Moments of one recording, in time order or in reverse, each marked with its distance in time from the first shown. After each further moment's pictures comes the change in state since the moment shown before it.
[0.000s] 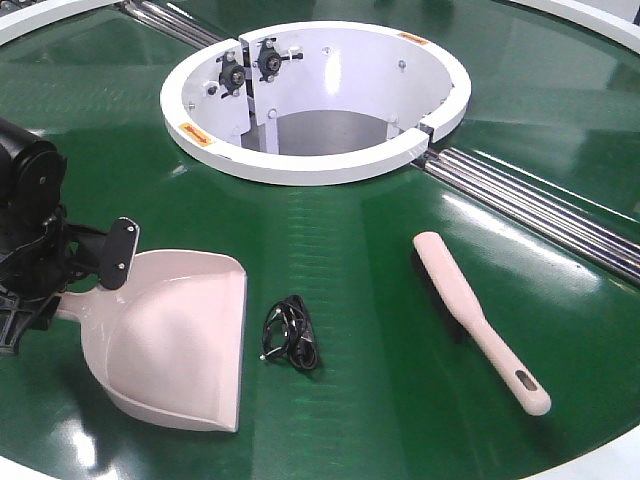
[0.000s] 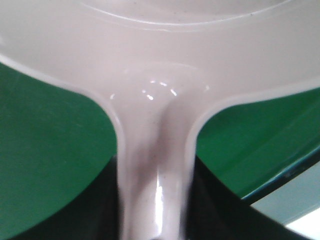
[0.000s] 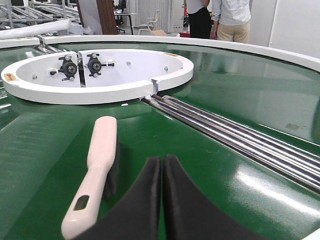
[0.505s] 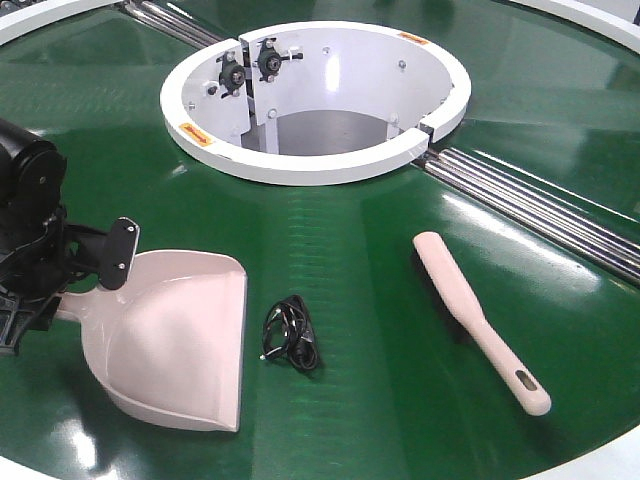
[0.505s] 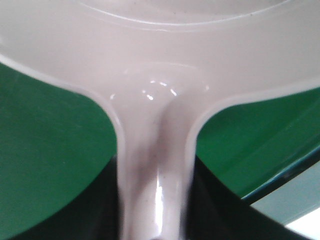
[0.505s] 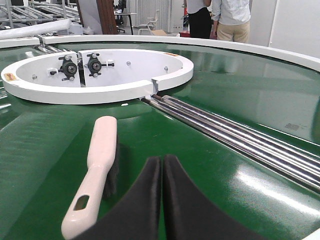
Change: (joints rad) left arm 0.000 0.000 0.000 -0.003 0.002 0.000; right arm 0.000 0.000 0.000 0.000 0.000 0.000
